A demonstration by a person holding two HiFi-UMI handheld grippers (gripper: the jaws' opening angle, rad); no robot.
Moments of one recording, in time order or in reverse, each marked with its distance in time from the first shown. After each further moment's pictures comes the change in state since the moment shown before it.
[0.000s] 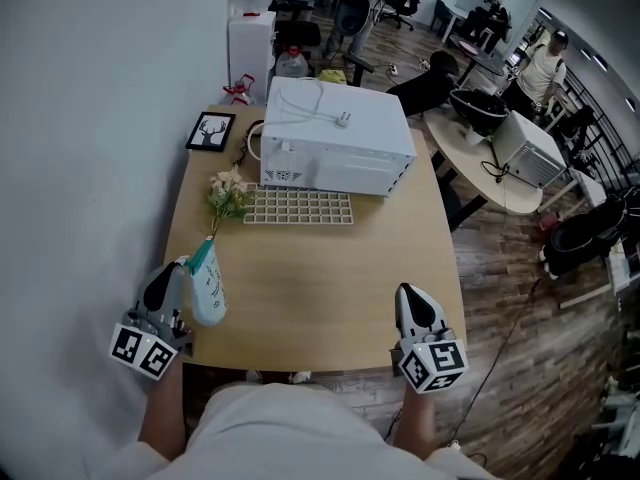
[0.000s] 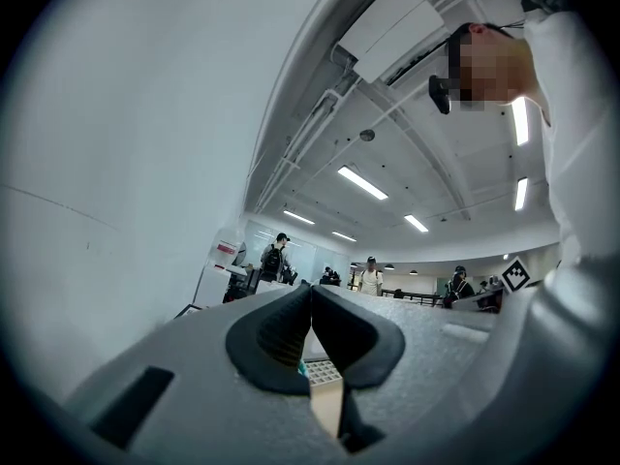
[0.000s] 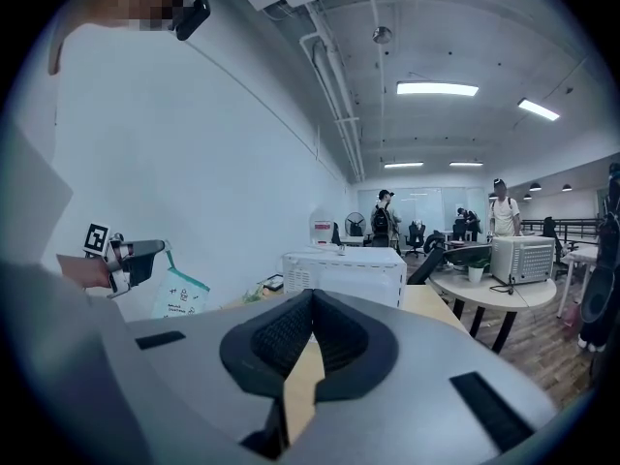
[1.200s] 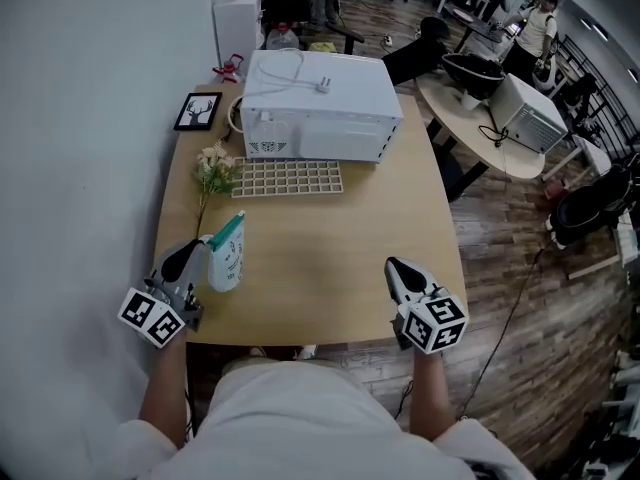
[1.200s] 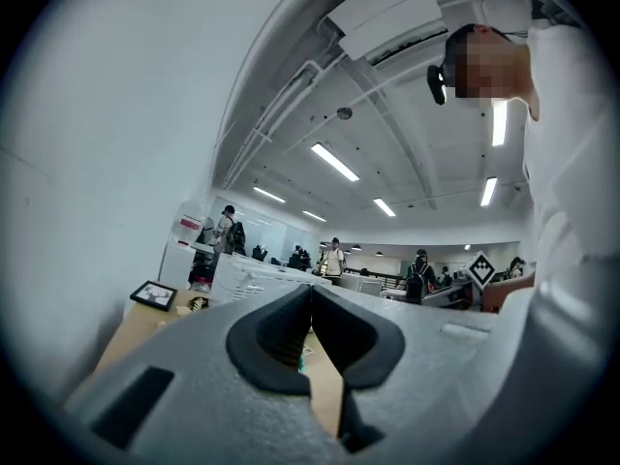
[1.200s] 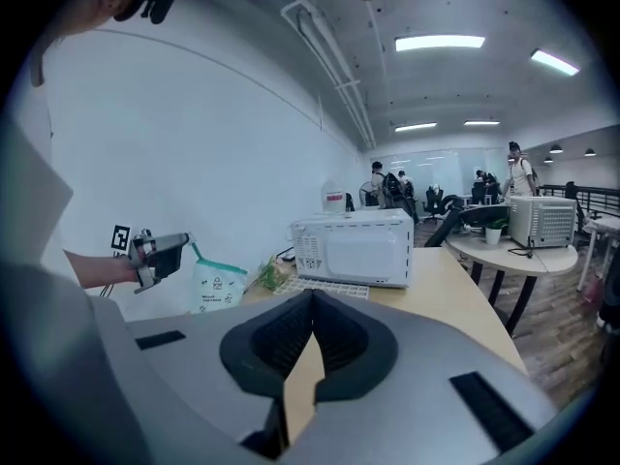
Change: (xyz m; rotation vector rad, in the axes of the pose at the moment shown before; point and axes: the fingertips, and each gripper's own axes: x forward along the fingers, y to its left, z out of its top) left arm 0.038 -0.056 -0.058 0.004 0.141 -0.195; right arm 0.001 -0.030 -0.061 0.078 0.170 0.135
